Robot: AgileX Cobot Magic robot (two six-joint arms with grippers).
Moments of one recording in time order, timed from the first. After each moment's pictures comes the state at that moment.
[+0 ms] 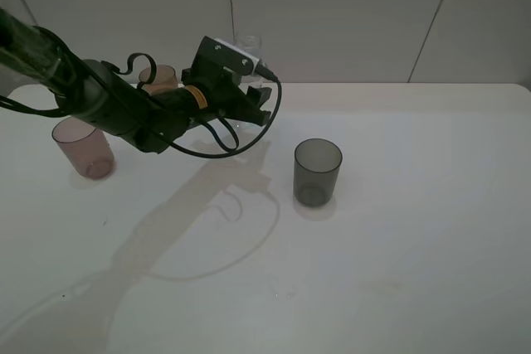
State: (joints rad) left arm -0.52 2.20 -1.05 0.13 -0.87 0.04; right arm -0.10 0.01 -0.52 0.00 1.06 -0.01
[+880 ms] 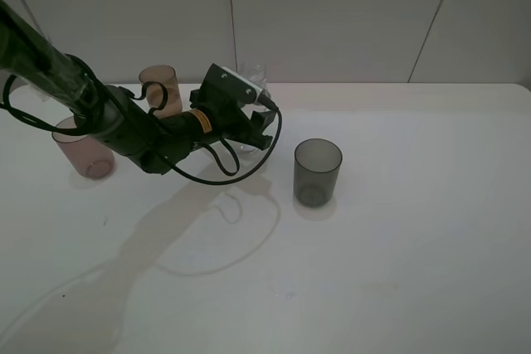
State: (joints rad) left arm -0.52 2.29 -1.05 0.18 -0.93 0.03; right arm -0.10 0.01 -0.52 0.00 1.06 -0.01
